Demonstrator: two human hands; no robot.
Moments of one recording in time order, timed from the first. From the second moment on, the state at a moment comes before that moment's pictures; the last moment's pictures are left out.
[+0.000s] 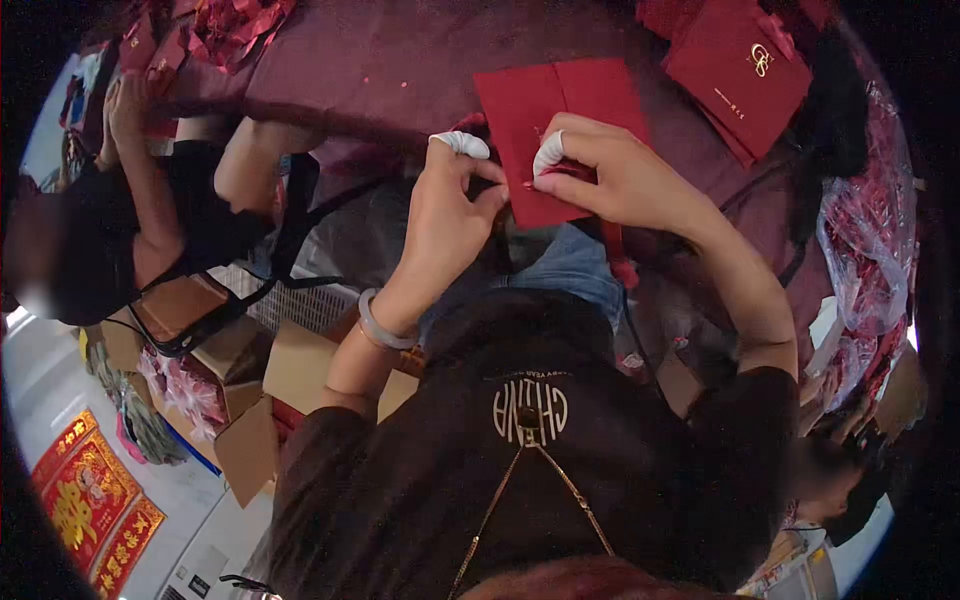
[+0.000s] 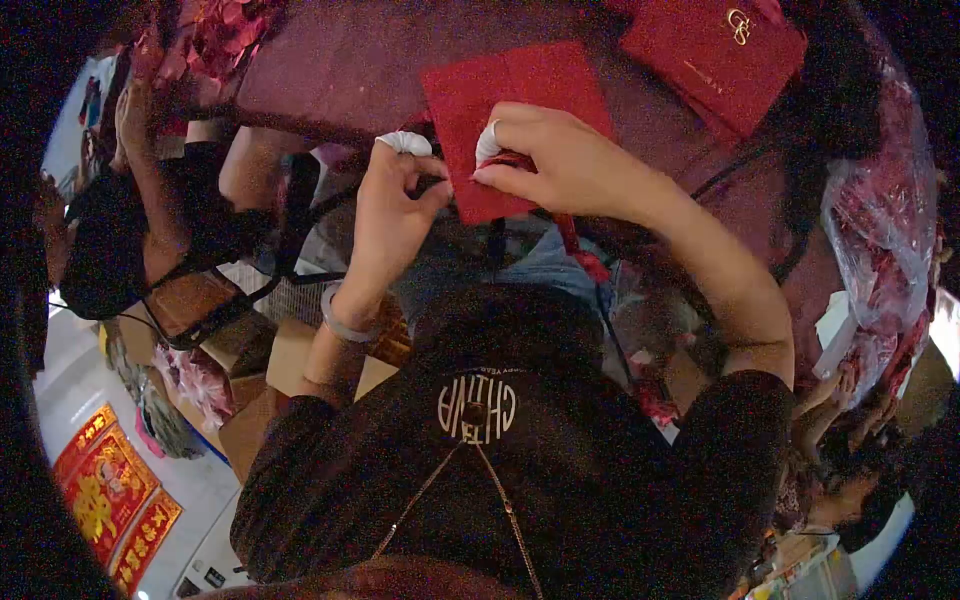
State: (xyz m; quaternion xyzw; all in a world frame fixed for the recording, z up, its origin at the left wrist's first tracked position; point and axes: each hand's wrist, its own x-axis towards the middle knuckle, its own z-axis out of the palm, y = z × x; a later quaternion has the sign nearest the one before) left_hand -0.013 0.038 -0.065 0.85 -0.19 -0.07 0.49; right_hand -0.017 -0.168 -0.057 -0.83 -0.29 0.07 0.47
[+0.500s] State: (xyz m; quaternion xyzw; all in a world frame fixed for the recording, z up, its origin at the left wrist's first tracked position) left_hand -0.021 0.036 -0.057 0.89 -0.21 -0.04 0.40; right_hand -0.018 -0.168 -0.067 -0.80 -0.31 0.02 0.51
